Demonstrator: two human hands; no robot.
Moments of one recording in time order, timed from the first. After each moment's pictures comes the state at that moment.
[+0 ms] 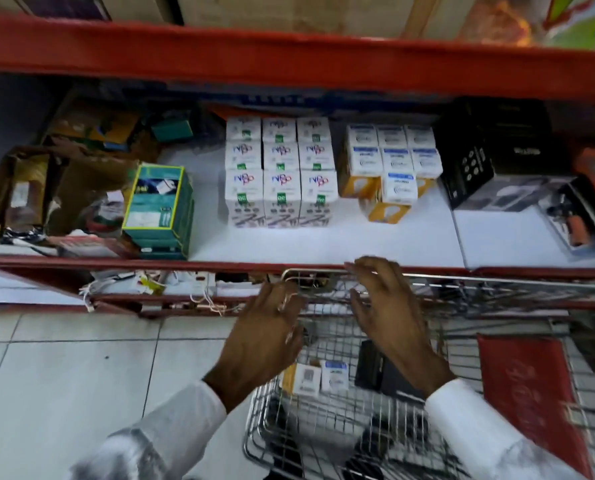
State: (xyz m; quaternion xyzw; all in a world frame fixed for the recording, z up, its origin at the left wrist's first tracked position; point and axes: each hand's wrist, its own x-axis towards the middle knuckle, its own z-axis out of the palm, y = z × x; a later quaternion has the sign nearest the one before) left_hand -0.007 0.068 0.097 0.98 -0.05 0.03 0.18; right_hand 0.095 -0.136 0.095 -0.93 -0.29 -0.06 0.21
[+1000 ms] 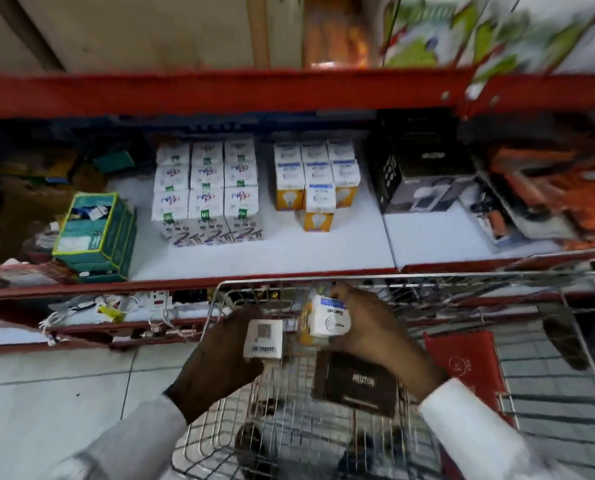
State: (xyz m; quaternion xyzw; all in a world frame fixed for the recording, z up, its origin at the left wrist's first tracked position) left_hand 0.000 -0.001 0.102 0.94 0.05 -0.12 0.33; right_hand 0.106 -0.240 0.125 -0.91 -0.18 0.26 0.26
